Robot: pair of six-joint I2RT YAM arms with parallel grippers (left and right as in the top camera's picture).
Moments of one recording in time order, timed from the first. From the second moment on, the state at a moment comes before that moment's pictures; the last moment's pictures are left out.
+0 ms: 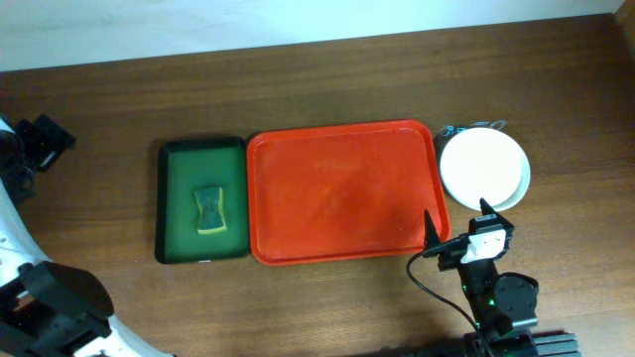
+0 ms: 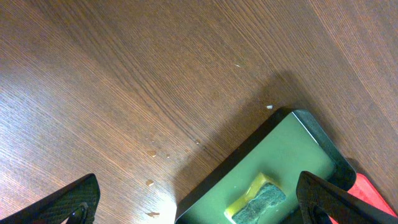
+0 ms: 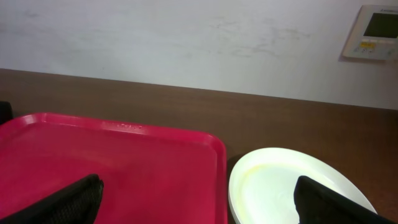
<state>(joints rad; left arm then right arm) 0.48 1.99 2.11 -1.43 0.08 -0.34 0.05 0.01 0.01 -0.07 -0.03 -0.07</state>
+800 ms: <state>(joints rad) -0.08 1.21 2.02 -1.36 0.02 -0.35 0.05 0.01 0.01 -0.07 -0.02 -0.07</state>
